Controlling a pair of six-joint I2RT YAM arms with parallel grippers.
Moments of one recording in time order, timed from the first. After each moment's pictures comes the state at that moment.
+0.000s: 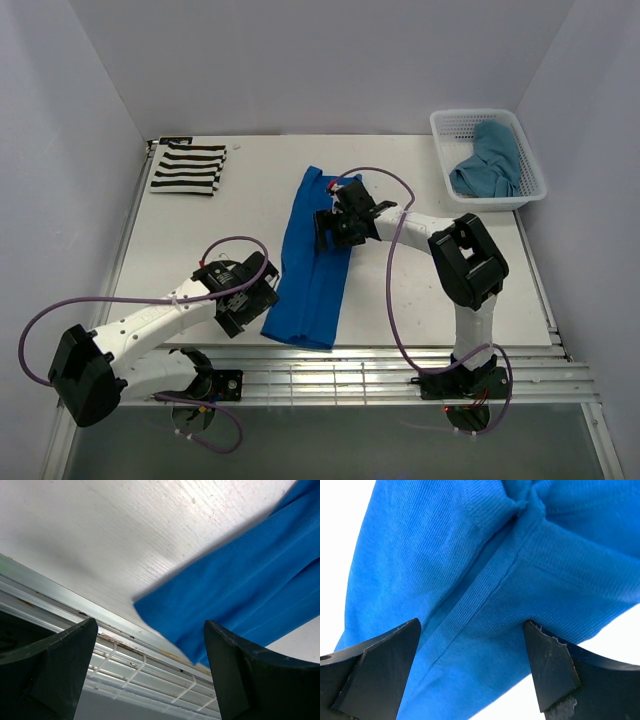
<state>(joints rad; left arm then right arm) -0.80 1.10 0.77 -1.04 -0.30 -1.46 0.65 1.95 1.29 -0.27 -0.20 0.35</state>
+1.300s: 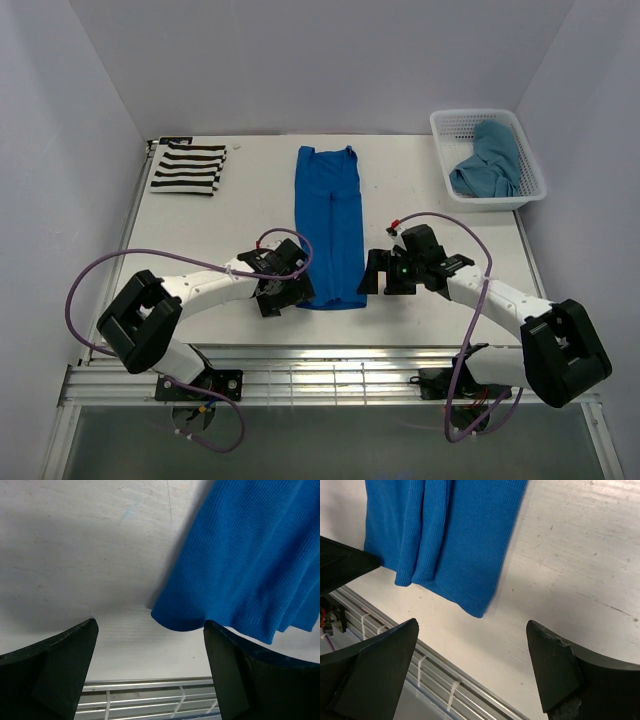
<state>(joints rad) -0.79 1.47 0.80 -0.56 -0.11 -1.09 0.52 1.24 0.63 -0.30 -0.36 0.46</state>
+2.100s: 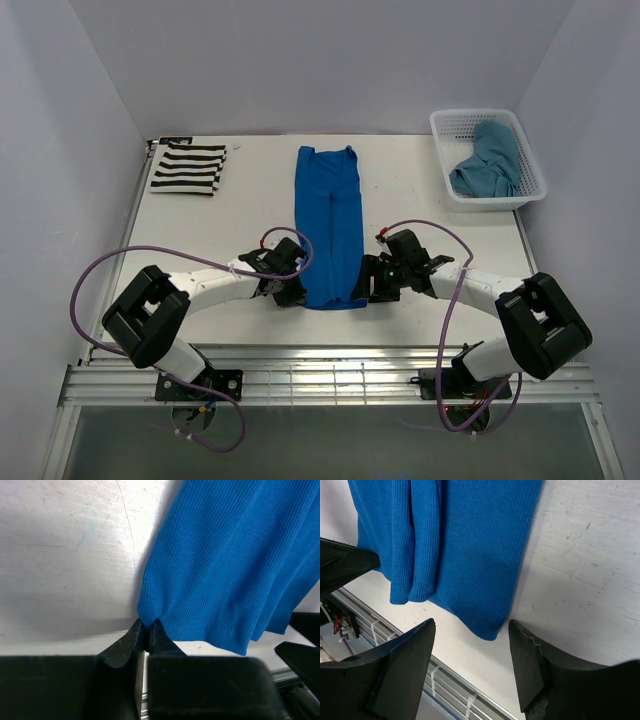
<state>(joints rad) -0.77 1.52 0.77 -0.39 -0.04 -1.08 0.59 1.40 0.61 -0.16 -0.37 0.60</state>
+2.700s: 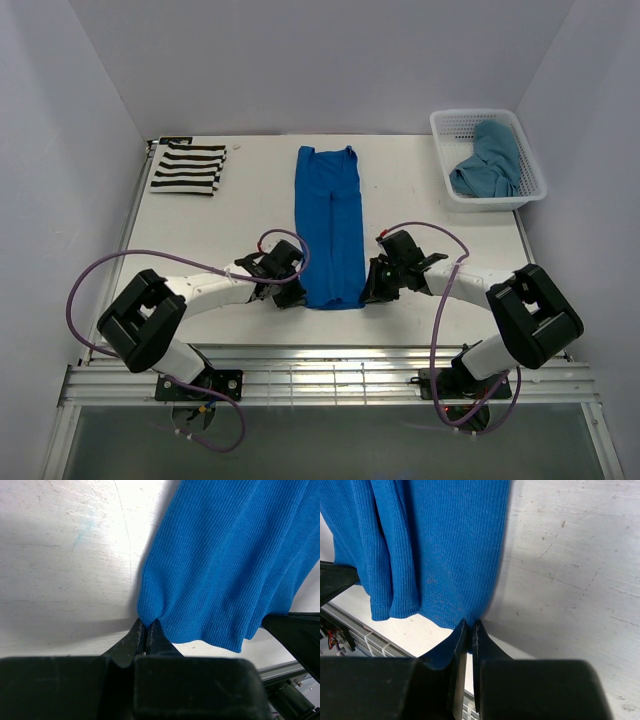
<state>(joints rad) -0.77 1.50 0.72 -0.32 -0.03 -1.09 0.60 1.47 0.63 -0.18 -0.32 0.65</state>
